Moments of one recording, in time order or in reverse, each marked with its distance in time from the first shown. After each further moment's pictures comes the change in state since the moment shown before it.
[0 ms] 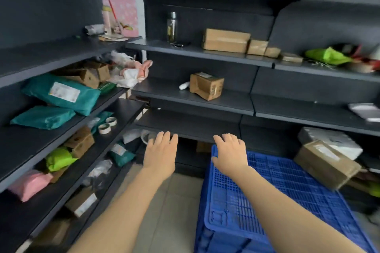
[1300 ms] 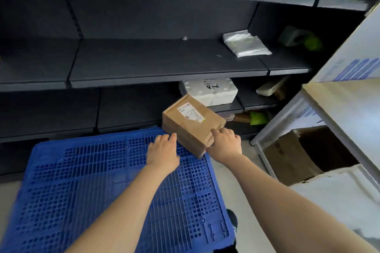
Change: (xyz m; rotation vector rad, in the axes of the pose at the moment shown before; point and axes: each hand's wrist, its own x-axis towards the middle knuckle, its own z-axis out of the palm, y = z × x) left_hand 0.279 0.716 0.158 -0.306 -0.494 0.347; right_hand 0.047 0.727 0.140 0.066 -0.359 0.557
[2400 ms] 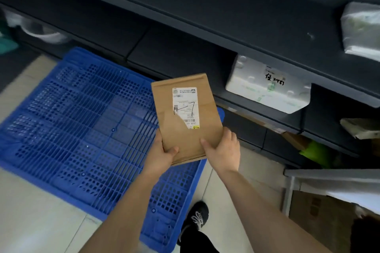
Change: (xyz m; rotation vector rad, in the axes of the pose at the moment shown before) left_hand 0.066 0.098 0.127 -1.347 0.294 -0.836; right_hand 0.149 0.085 0.103 0.447 -0.093 -0.260
